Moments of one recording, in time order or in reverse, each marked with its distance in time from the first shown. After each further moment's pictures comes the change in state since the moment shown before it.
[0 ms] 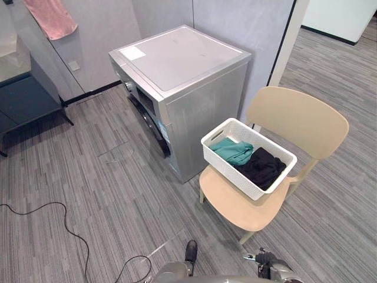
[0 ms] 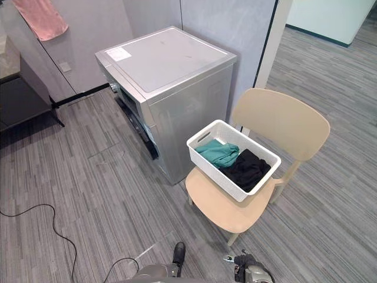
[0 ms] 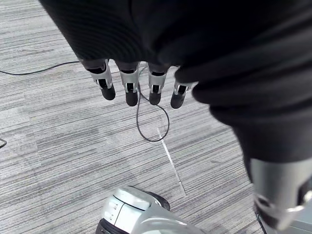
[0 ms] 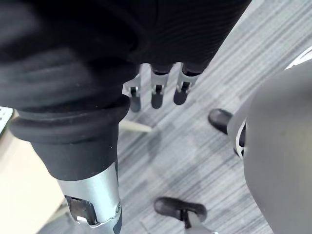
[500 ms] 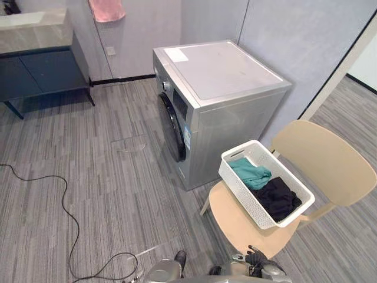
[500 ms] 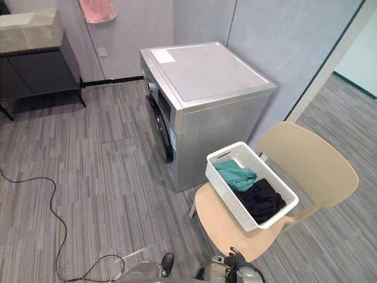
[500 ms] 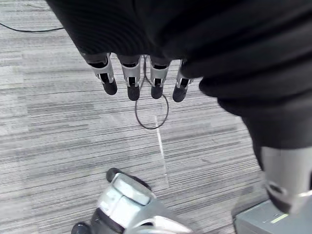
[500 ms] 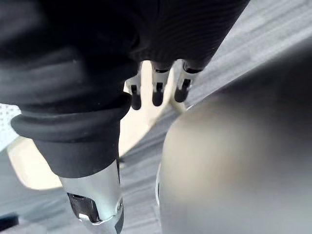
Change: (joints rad) left arm -0.081 0.049 0.048 -0.030 0.028 0.003 -0.005; right arm 0.064 0.079 0.098 -0.081 0.034 -0.006 0.015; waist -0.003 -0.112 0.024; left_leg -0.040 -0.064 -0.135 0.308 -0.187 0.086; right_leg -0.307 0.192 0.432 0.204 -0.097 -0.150
